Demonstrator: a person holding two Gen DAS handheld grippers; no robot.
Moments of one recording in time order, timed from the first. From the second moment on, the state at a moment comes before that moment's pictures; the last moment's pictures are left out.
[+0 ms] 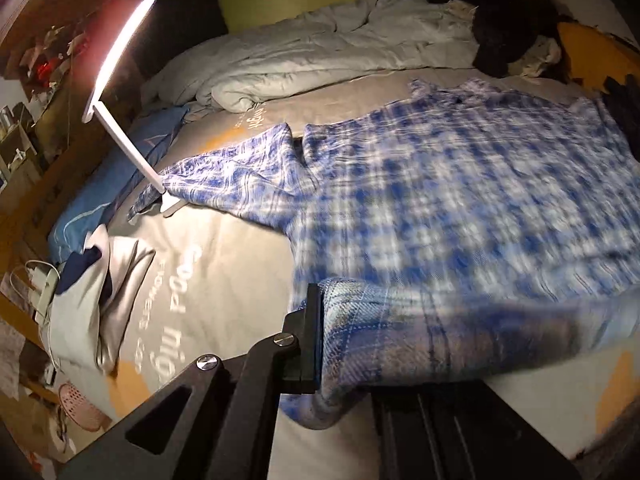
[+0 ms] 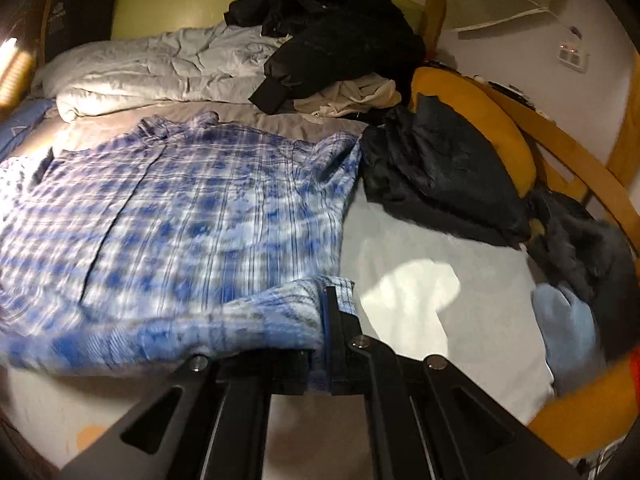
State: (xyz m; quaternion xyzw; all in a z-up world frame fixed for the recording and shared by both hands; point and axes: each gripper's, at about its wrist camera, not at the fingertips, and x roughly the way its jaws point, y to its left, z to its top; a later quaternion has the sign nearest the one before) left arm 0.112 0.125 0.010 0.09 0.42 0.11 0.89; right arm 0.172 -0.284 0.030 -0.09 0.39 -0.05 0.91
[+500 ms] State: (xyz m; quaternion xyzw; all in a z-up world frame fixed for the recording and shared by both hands) left arm 0.219 0.132 -0.042 0.12 0.48 0.12 0.86; right arm 0.268 -0.283 -0.011 -0.07 0.43 -0.06 0.90
